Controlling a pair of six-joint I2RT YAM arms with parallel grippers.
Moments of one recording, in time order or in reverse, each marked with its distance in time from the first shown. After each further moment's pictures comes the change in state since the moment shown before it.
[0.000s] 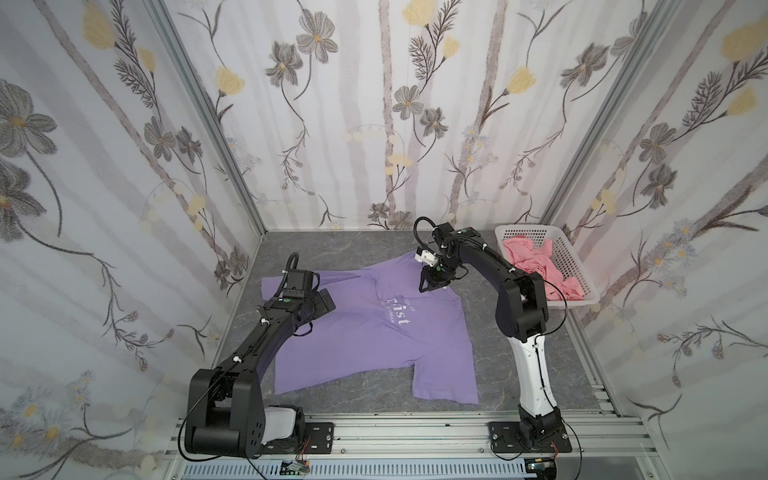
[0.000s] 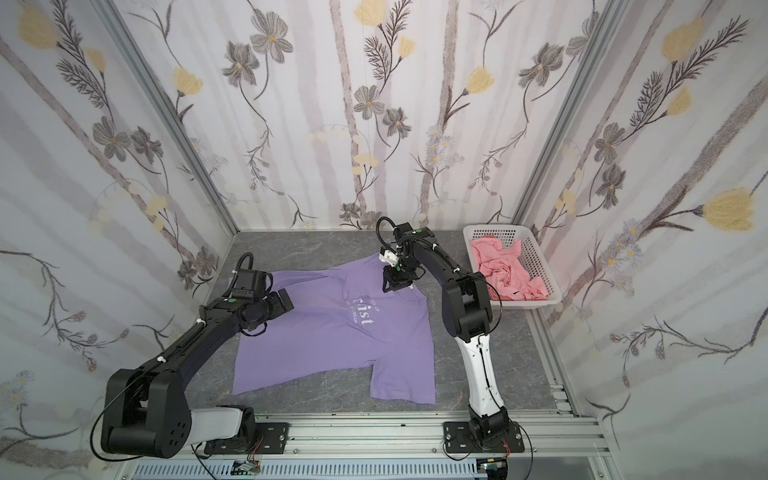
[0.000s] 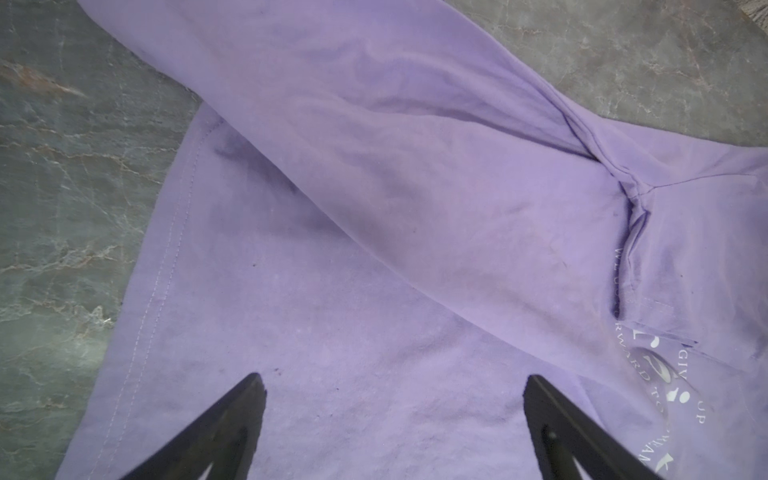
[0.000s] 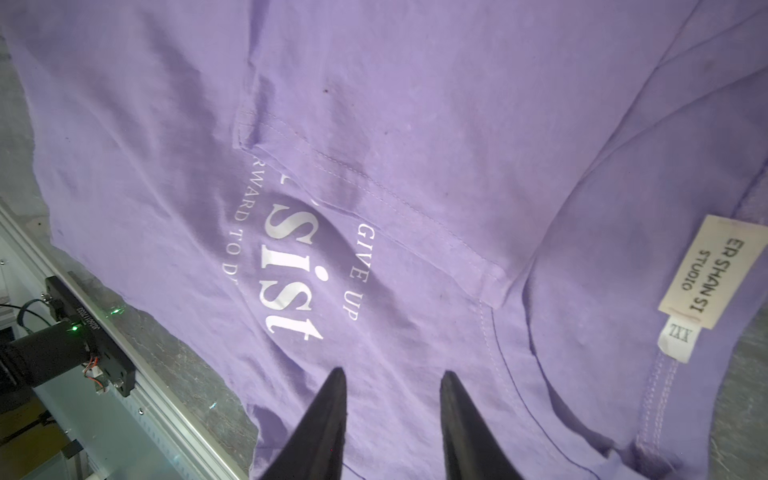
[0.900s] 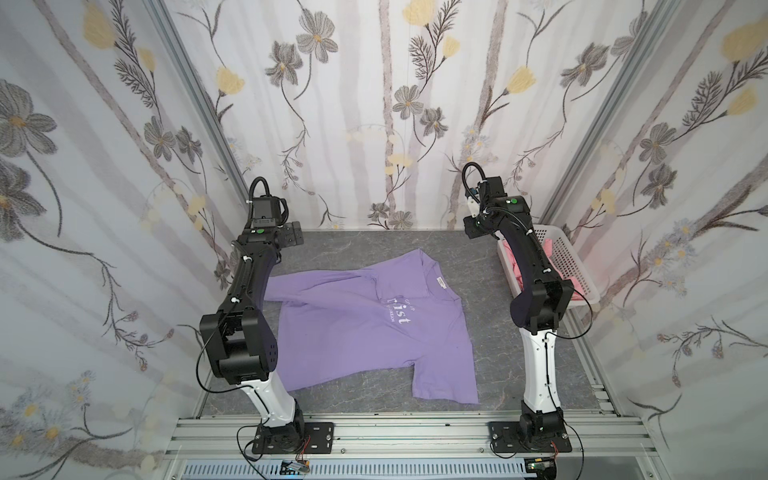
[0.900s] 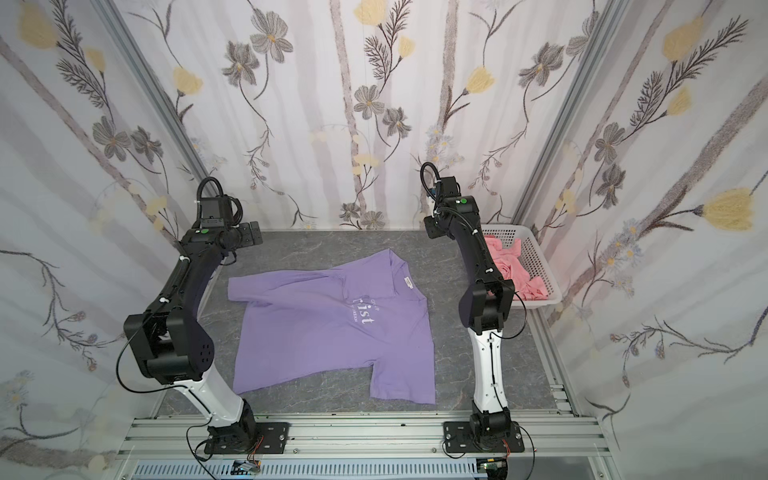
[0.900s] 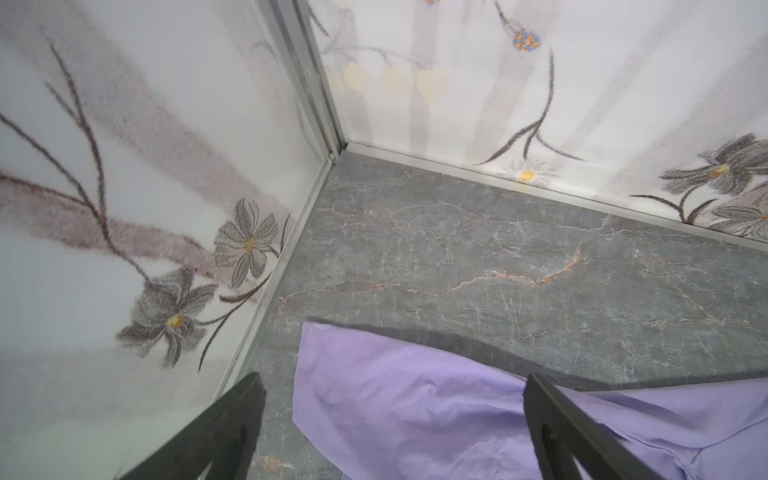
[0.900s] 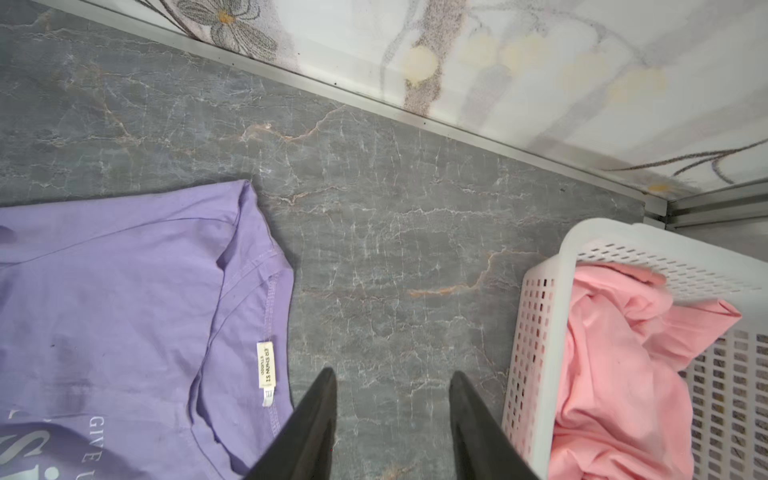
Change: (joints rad) left arm 0.180 0.459 0.919 -0.138 -0.123 0.505; right arm -0.206 0.038 0.516 0.033 0.458 -0.039
